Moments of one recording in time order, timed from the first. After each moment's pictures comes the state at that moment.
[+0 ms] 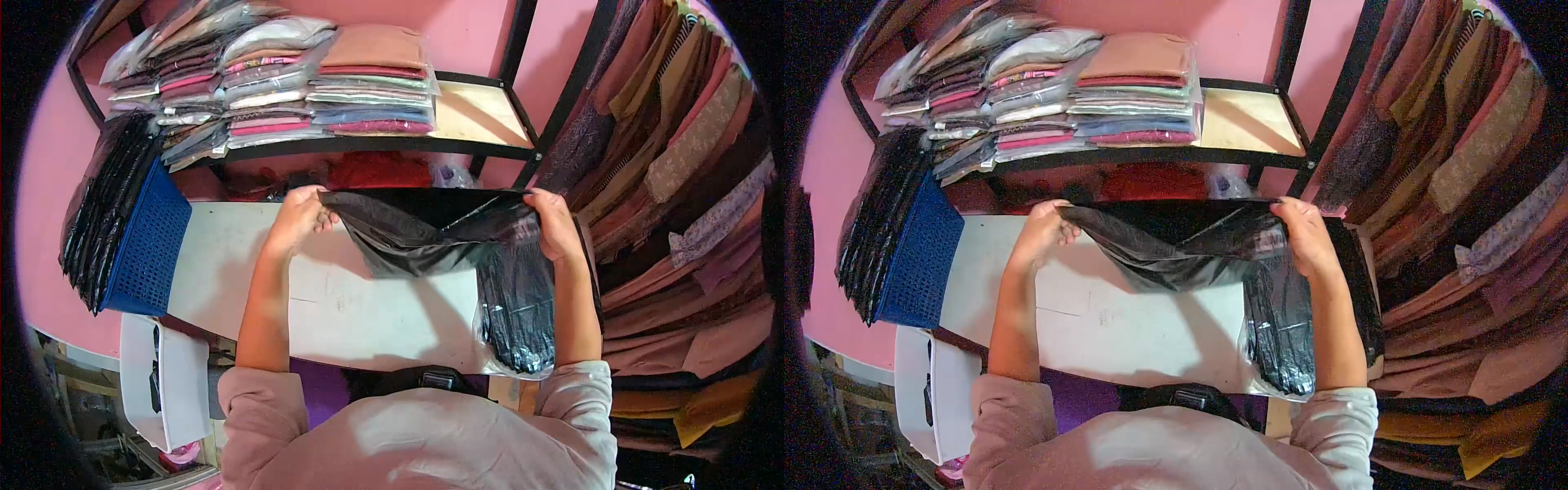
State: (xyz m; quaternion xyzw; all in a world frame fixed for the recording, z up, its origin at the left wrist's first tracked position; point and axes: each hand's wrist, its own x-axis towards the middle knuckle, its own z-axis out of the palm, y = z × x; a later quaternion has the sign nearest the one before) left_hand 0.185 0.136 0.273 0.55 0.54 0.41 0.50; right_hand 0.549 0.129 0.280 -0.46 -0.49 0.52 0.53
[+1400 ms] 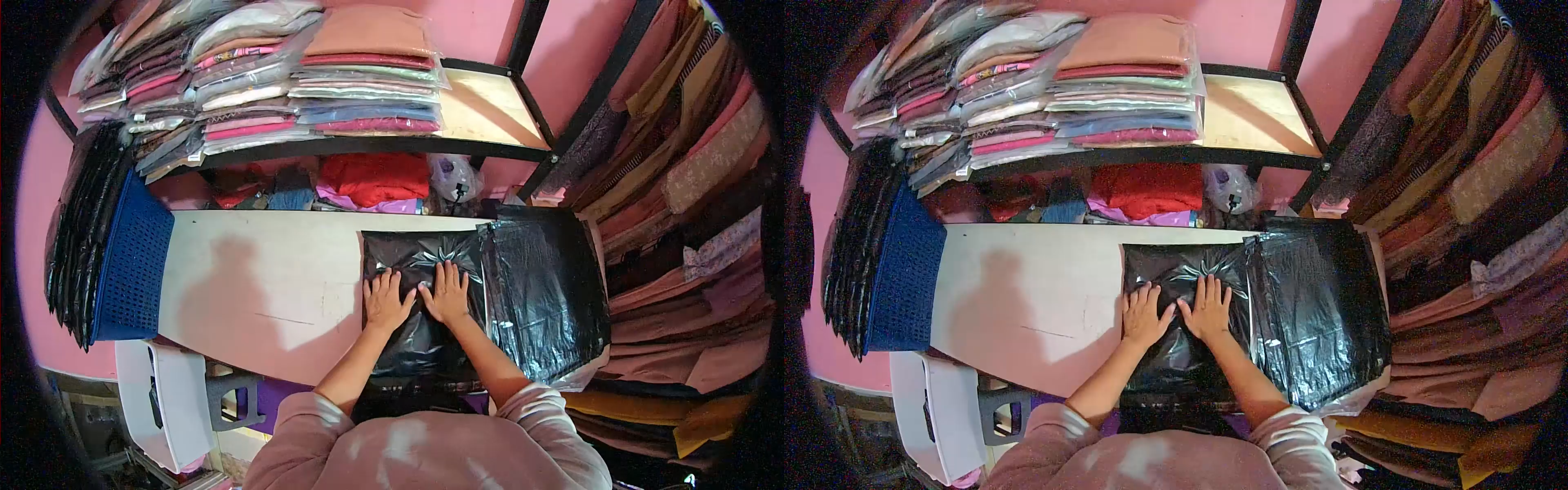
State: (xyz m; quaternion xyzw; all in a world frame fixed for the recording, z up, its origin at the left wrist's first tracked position) left_hand 0.283 0.138 0.040 0.74 0.64 0.11 0.17; right_hand 0.435 0.140 0.009 -0.68 -0.73 0.07 0.06
